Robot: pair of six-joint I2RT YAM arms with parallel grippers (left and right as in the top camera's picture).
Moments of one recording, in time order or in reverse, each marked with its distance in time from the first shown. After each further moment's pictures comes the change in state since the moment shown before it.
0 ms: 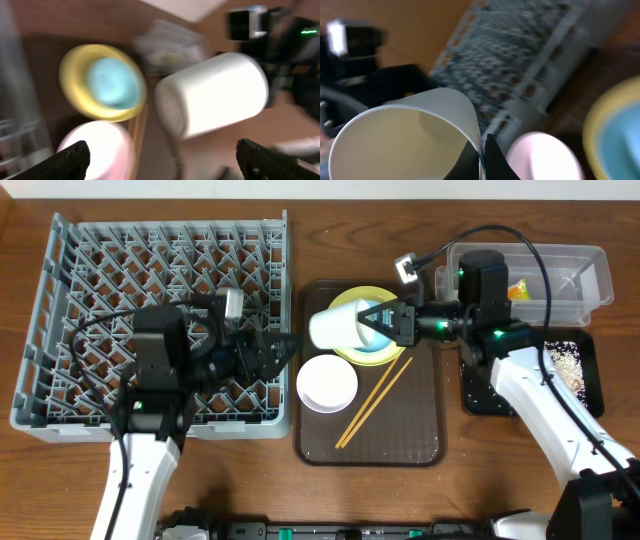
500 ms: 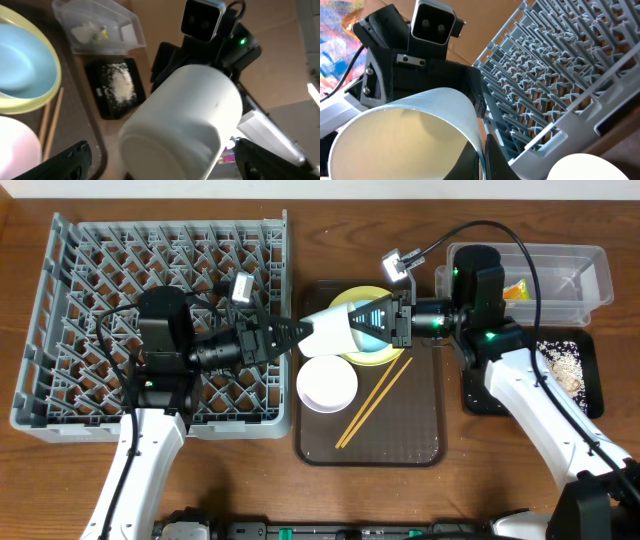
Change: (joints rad) left arm -0.001 0.115 0.001 0.280 0.315 -0.390; right arm 0.037 0.000 0.000 0.163 -0.150 0.115
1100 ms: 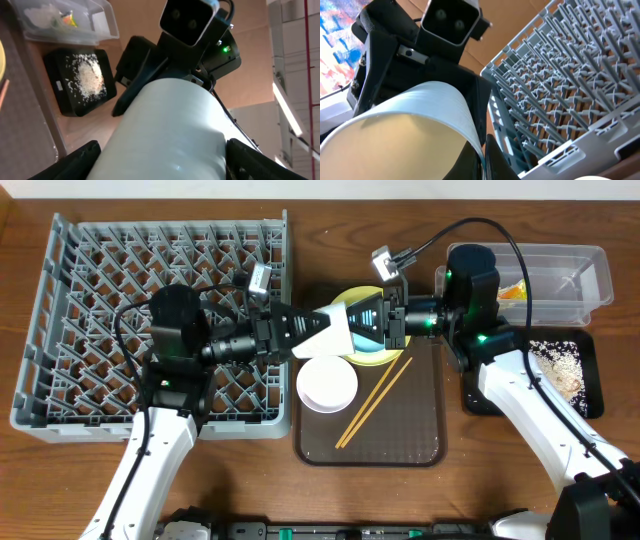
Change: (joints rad) left arm -0.105 0.008 0.000 0.246 -0.006 -0.346; right arm 0.041 0.000 0.000 0.137 -0.023 0.048
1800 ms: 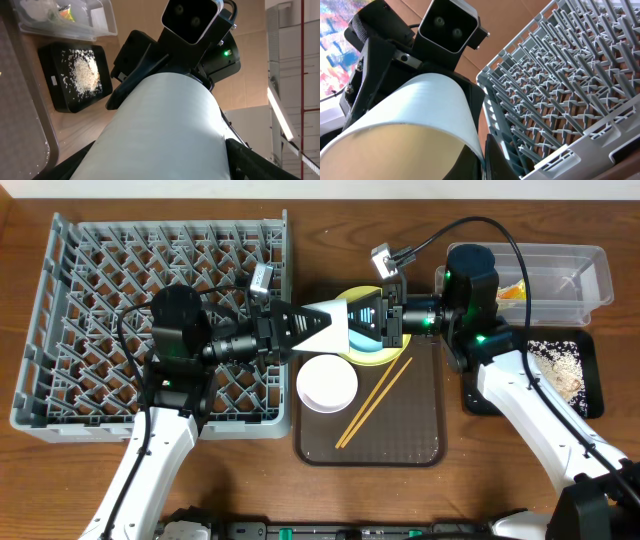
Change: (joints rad) left arm -0.006 0.000 0.000 0.023 -0.002 -0.055; right arm 0.008 0.000 0.000 0.008 0.035 0.007
